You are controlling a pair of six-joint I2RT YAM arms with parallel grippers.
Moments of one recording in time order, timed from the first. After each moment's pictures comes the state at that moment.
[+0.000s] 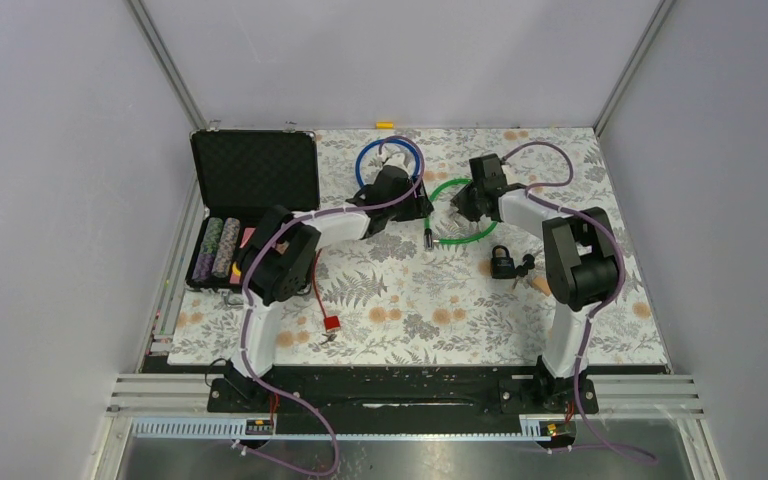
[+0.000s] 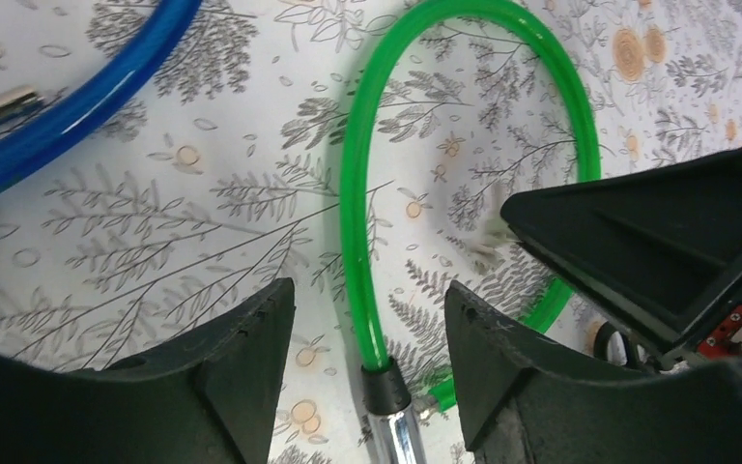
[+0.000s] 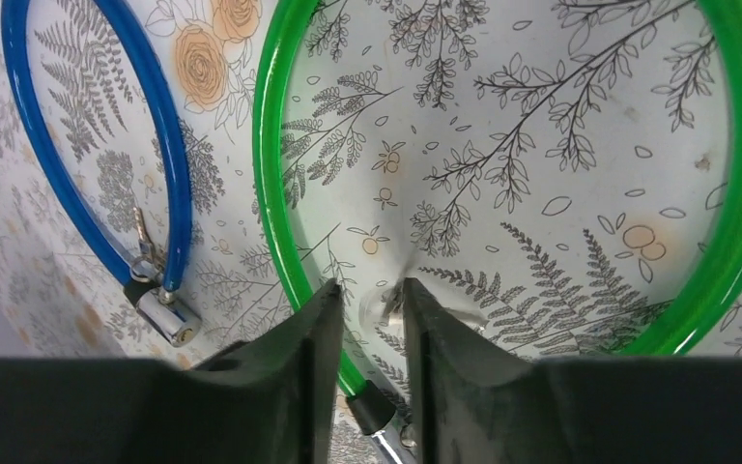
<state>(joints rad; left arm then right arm) -0.64 2.14 1.43 0.15 0.03 -0.66 0.30 1.92 1.23 -0.17 0.09 1.03</state>
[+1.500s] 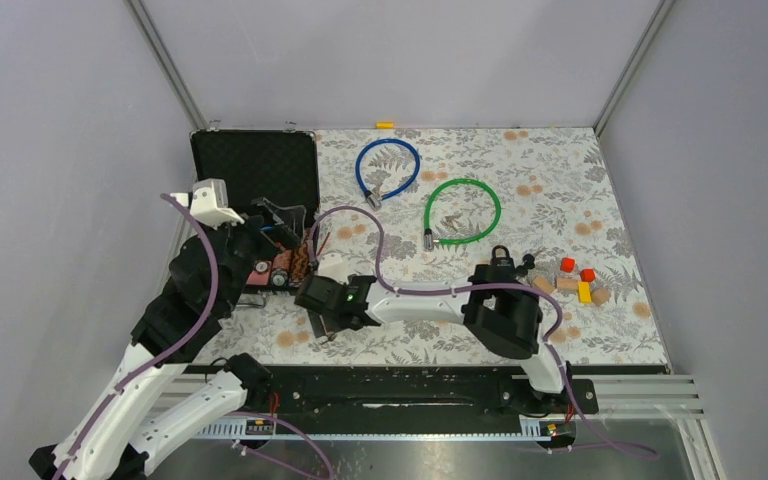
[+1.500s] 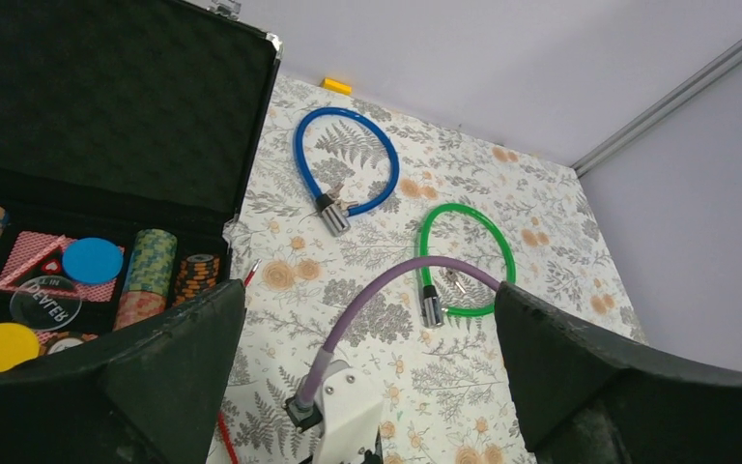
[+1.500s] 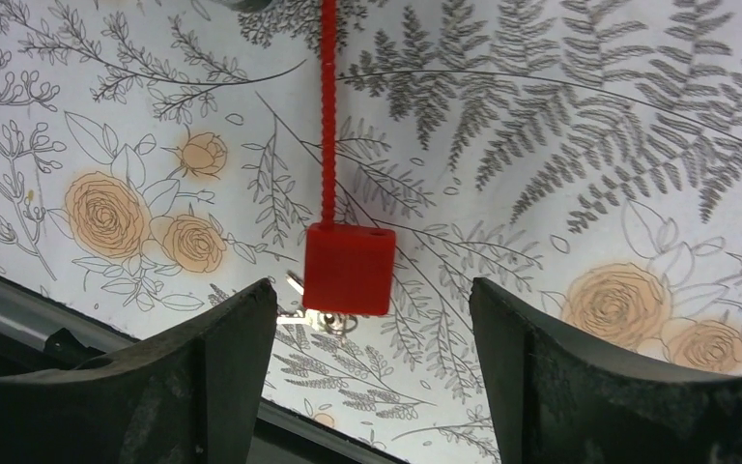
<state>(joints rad) -0.64 0.64 0.99 -0.49 -0.45 -0.54 1.28 2.06 1.51 -0.54 0.33 0.82</state>
